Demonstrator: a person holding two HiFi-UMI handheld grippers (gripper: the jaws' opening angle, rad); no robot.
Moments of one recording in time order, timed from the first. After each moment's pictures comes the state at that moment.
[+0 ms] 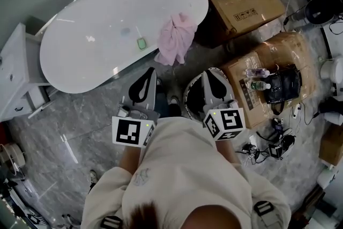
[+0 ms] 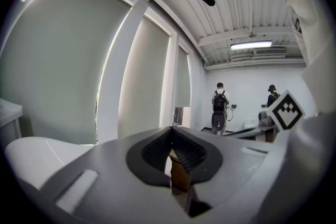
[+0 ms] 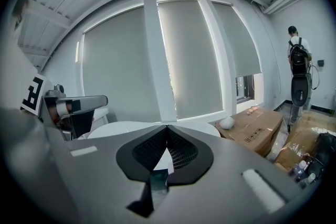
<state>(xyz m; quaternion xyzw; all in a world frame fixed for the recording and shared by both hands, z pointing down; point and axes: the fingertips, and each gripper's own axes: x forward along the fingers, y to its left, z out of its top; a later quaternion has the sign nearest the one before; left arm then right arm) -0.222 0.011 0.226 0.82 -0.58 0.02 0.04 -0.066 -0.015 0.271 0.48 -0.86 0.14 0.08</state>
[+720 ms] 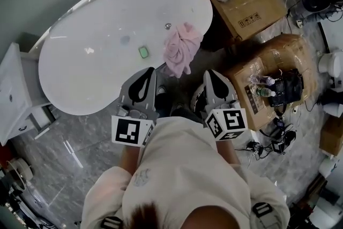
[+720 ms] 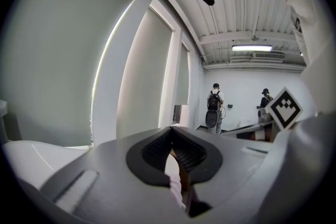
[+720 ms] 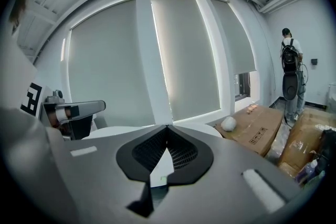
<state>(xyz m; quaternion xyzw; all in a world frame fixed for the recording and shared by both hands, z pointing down) -0.300 -0.096 0.238 0.84 -0.54 0.02 0.06 -0.135 -0.111 0.272 0.52 -0.83 0.16 0.09</state>
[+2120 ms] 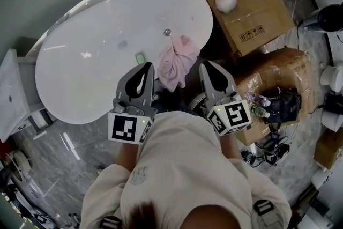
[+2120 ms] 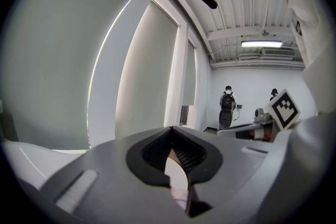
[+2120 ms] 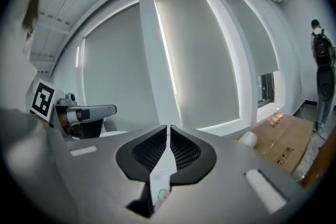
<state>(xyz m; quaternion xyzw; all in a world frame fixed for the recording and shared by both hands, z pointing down) -0.270 -0.223 0.242 0.82 -0.57 0.02 0.07 -0.124 -0.251 0.266 0.43 -0.89 0.14 0.07</state>
